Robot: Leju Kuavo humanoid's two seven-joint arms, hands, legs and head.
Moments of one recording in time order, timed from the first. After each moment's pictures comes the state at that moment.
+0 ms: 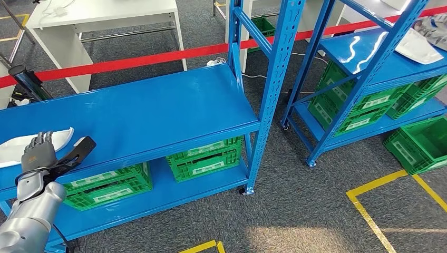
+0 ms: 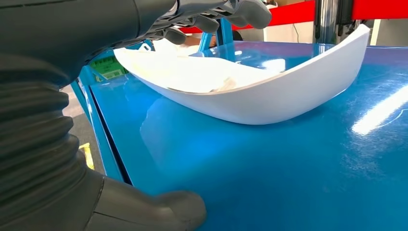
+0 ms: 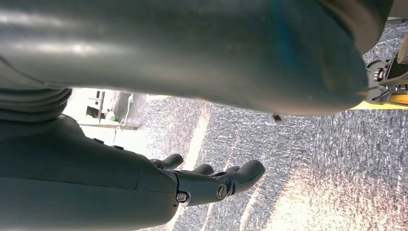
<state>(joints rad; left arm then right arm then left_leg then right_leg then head) -0.74 0.18 0.25 -0.35 -1.44 0.32 -0.01 -0.07 0.15 -1.15 -0.21 1.37 -0.08 0.32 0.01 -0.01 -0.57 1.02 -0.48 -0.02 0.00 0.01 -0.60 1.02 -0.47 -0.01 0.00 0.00</state>
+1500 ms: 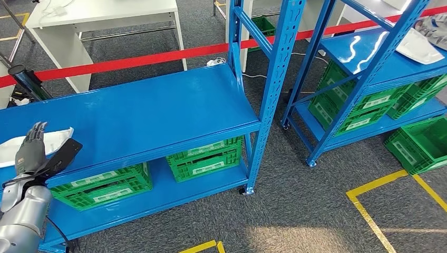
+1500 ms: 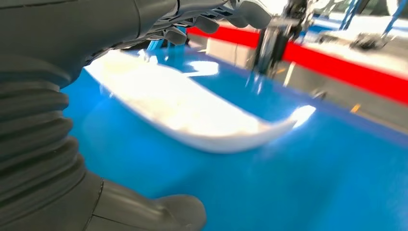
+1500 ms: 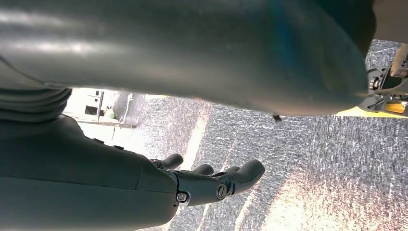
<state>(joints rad) -0.69 0.22 0.32 -0.42 -1.10 0.34 -0.47 -0.08 0.16 -1.15 -0.21 1.38 -0.08 0.32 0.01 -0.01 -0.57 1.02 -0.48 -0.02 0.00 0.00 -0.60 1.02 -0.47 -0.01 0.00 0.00</state>
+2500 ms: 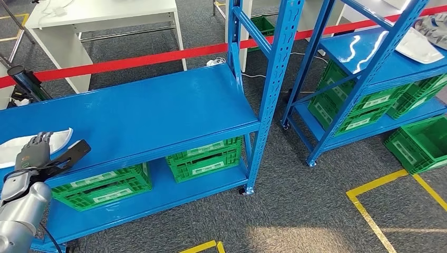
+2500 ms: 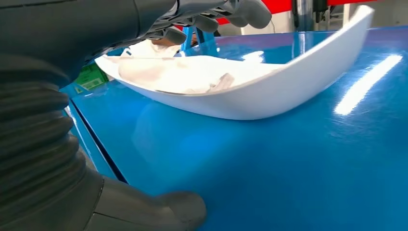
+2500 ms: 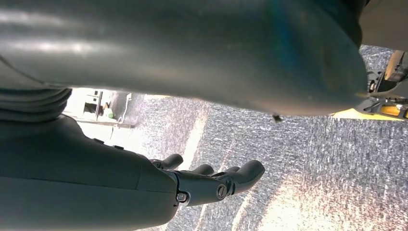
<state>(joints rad) -0.72 0.27 0.10 -0.40 -1.30 0.17 -0.09 -0.08 0.16 -1.15 -0.21 1.39 -0.07 0.32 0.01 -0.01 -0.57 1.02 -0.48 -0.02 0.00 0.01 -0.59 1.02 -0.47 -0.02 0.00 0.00</state>
